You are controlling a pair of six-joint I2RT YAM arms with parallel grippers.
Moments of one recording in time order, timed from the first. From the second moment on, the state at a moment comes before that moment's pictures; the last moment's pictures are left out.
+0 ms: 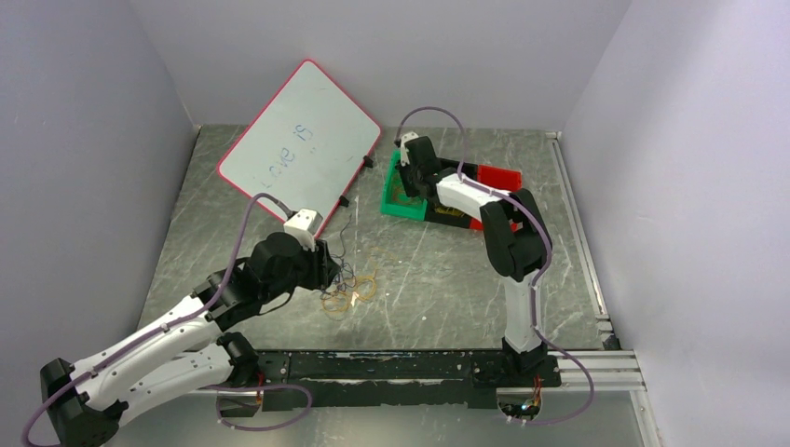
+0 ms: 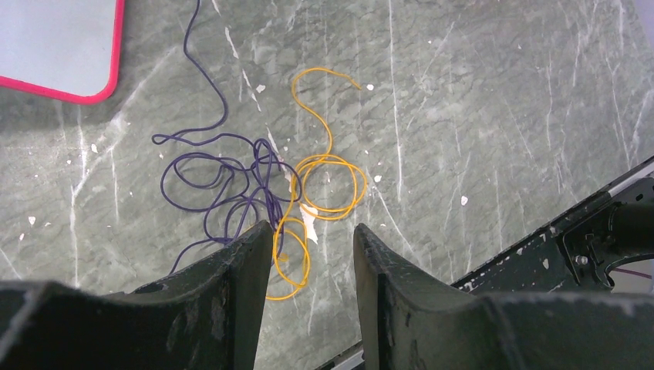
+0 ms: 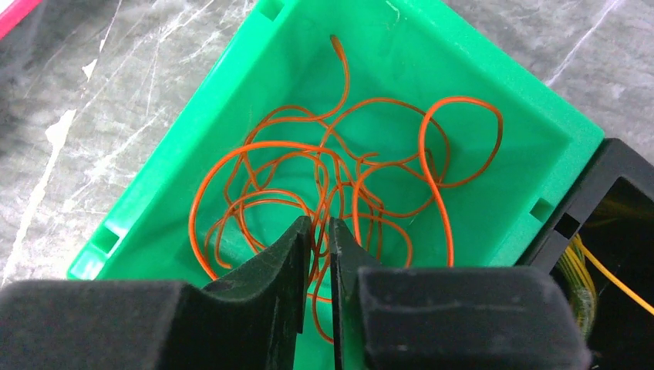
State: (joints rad) left arm -0.85 0.77 0.66 -0.44 -0.19 -0.51; right arm 0.48 2.09 1.48 -0.12 0.08 -0.02
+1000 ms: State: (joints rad) left arm -0.79 1.00 0.72 -0.44 -0.20 -0.51; right arm 0.49 1.40 0.91 0.01 -0.07 0.18
